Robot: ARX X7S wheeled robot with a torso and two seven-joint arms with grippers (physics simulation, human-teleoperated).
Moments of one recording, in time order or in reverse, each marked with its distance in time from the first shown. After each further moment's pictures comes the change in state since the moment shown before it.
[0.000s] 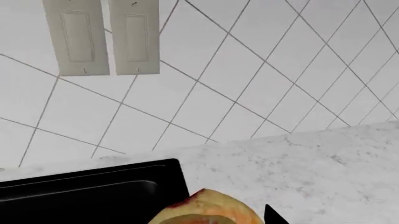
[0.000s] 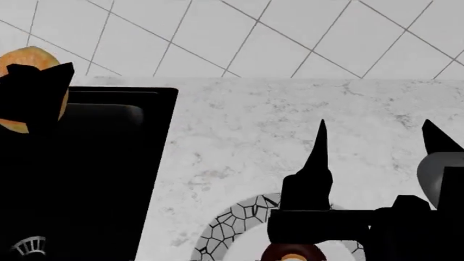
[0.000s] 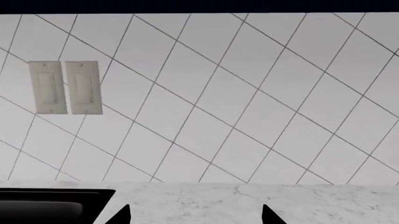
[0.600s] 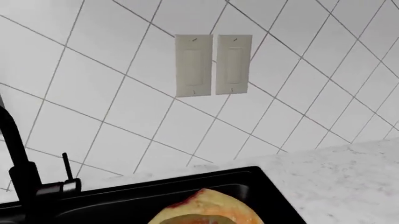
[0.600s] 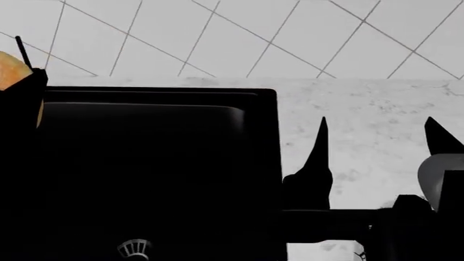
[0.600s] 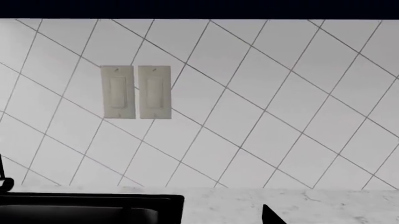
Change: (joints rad) left arm 0.103 -0.075 -0.051 0.243 -0.139 0.078 -0.150; right arm -0.004 -0.005 0.005 -0.008 -0.021 0.005 0.009
